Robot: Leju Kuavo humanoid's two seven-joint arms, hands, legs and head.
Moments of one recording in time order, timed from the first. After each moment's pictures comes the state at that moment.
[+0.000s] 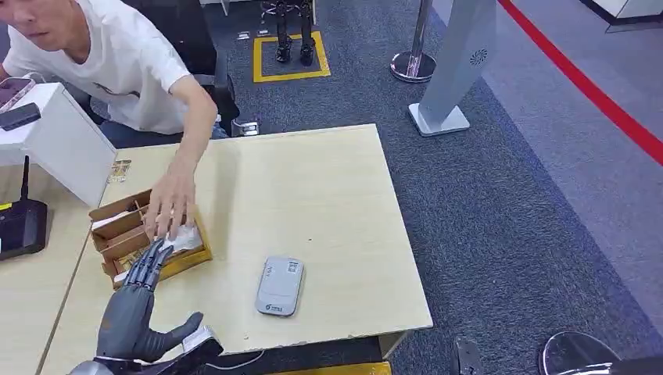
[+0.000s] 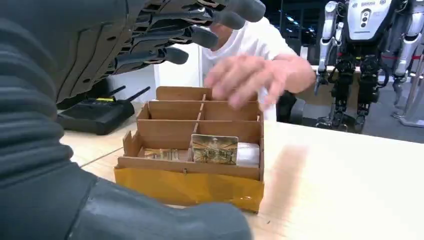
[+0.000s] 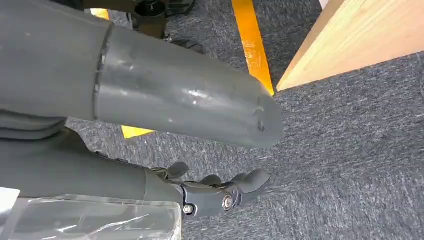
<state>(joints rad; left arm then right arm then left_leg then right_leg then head) 0.23 0.28 -0.28 -1.90 -0.97 0.10 0.03 -0.15 0.13 -0.66 -0.31 0.52 -0.13 -0.34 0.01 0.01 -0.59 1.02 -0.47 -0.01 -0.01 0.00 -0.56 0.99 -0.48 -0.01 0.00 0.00</state>
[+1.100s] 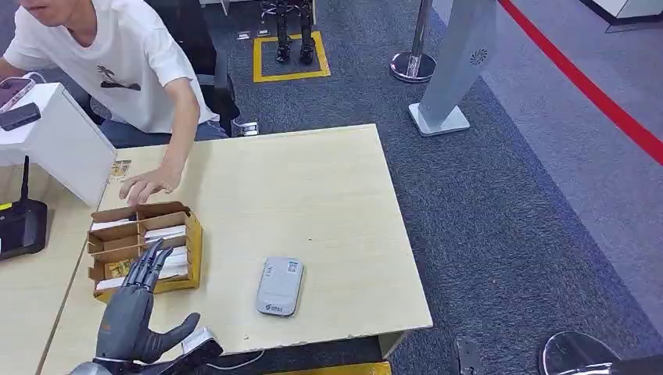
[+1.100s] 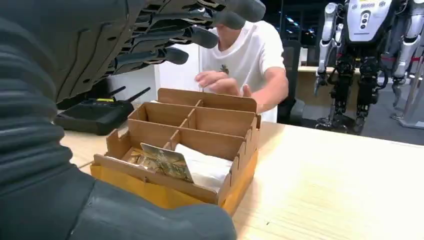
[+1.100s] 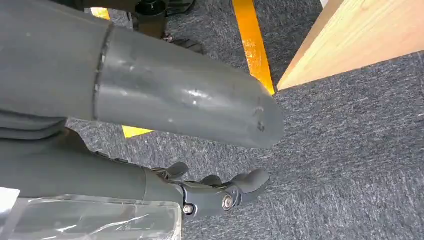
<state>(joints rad) 0.23 0.28 -0.28 -1.91 -0.97 0.10 0.03 -0.15 0.13 -0.66 -0.31 0.52 -0.13 -0.33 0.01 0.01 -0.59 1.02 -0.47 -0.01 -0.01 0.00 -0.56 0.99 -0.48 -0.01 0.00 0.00</state>
